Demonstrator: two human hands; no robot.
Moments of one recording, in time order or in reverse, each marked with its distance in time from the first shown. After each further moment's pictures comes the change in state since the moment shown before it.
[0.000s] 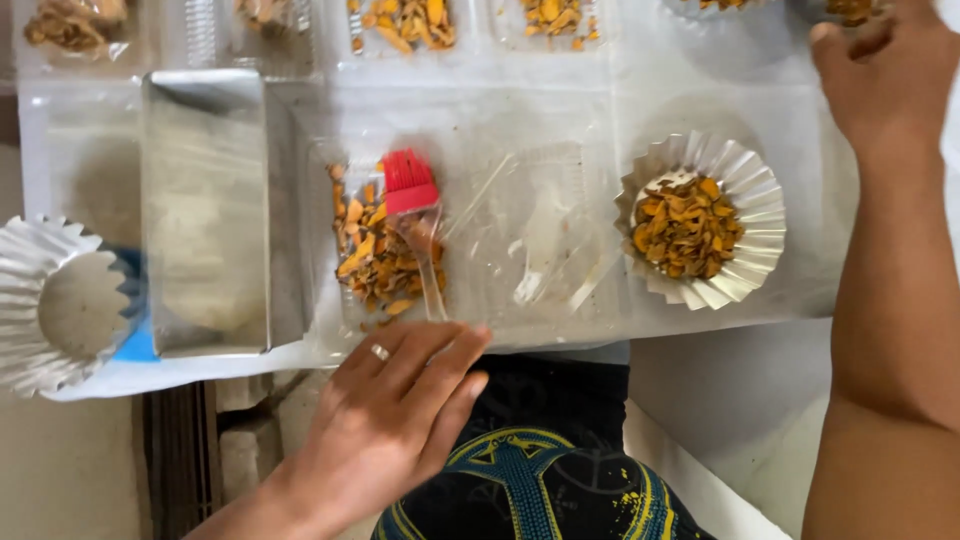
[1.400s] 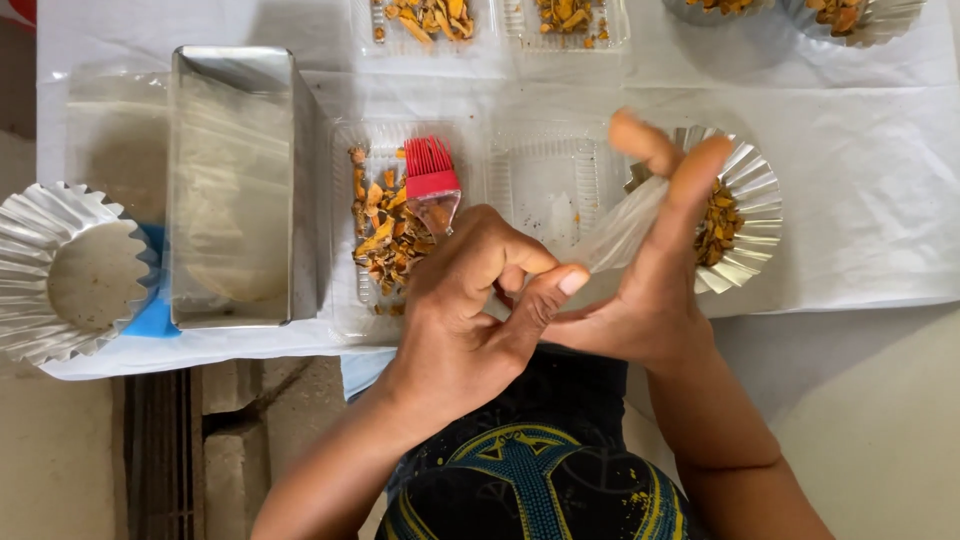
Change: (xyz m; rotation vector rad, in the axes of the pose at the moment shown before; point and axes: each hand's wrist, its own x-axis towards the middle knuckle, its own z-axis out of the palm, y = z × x) left_hand 0.049 0.011 0.019 -0.588 0.386 -0.156; right_hand -0.120 -0.331 -0.005 0.454 0.108 -0.311
